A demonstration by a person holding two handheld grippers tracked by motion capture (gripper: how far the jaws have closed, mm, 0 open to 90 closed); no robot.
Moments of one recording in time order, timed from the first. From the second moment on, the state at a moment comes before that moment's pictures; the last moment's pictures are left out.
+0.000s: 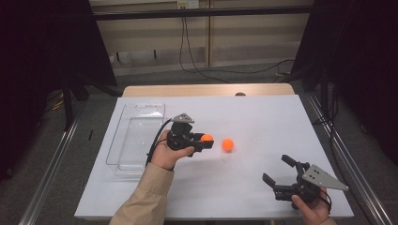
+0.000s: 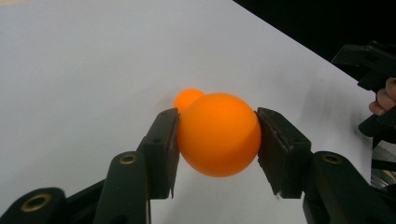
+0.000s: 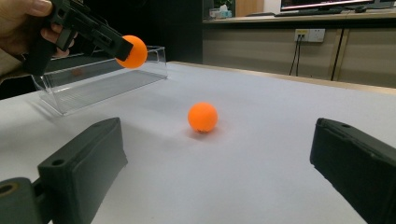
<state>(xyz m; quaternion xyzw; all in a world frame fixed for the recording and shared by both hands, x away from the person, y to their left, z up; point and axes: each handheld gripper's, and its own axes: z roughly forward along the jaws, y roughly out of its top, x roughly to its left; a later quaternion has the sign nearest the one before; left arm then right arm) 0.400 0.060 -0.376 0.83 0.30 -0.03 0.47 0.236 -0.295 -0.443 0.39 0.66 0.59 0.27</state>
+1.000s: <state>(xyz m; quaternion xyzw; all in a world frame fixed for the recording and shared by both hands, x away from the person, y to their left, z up) 0.407 0.081 -0.373 0.82 0.33 -0.02 0.46 0.236 -0.295 -0.443 0.39 0.66 0.59 0.27</state>
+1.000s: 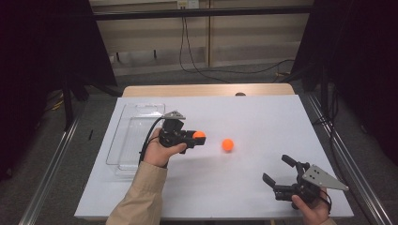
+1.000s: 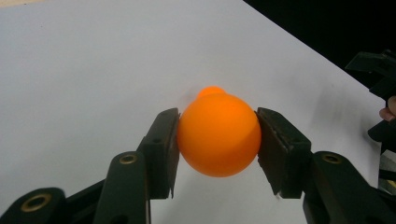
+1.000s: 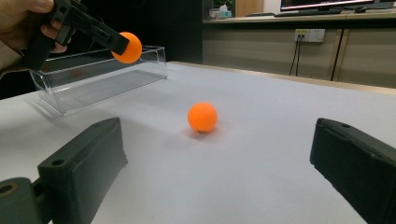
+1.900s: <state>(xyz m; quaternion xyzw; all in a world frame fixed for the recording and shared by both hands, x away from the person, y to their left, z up) 0.411 0.095 -0.369 0.81 0.35 -0.02 0.46 0.235 -0.295 -0.443 0.39 0.66 0.59 0.27</state>
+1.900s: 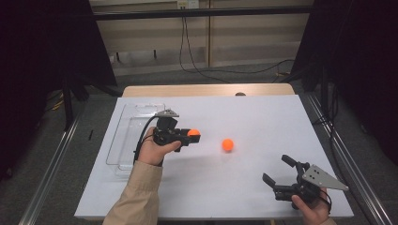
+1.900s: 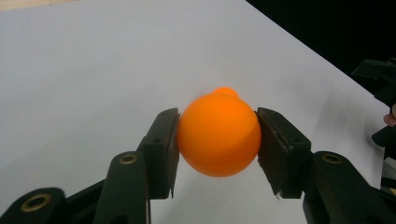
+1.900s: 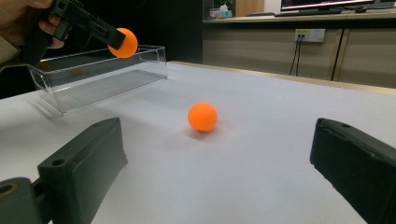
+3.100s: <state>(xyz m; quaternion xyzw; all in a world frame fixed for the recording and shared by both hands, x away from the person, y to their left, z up) 0.415 0.116 -0.363 0.81 0.37 0.00 0.46 0.235 -0.295 -0.443 0.39 0.66 0.59 0.27</state>
